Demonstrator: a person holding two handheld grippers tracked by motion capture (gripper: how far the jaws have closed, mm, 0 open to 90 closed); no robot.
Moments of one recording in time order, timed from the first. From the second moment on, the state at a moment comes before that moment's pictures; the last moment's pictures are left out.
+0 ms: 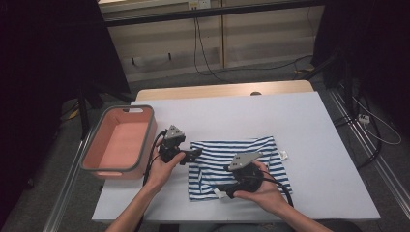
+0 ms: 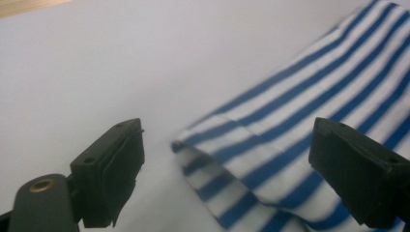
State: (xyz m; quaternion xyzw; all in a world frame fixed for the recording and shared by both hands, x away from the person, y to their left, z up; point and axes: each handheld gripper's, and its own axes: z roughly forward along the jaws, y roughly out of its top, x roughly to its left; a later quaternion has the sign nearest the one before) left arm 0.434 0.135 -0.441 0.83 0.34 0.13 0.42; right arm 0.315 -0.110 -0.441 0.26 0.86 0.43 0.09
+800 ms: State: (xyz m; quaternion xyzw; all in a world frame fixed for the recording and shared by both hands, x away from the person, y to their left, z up) left arm 0.457 0.133 -0.462 0.85 0.34 0.08 0.39; right arm 0.321 -0.089 -0.457 0.25 0.87 0.41 0.07
